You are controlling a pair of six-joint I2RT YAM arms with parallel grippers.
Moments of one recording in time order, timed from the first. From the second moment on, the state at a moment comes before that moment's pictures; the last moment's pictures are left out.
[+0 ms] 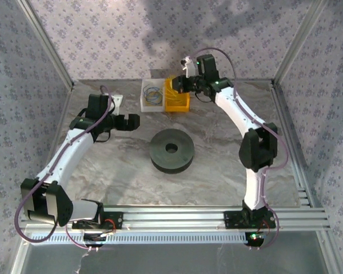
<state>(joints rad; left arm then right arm) -0.23 1.31 1.13 -0.56 0.29 -0.16 0.40 1.96 1.87 -0.39 -0.60 0.32</state>
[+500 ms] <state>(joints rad) -0.29 1.35 1.08 -0.16 0.59 -0.36 0.45 1.80 1.54 -0.06 -0.70 0.64</state>
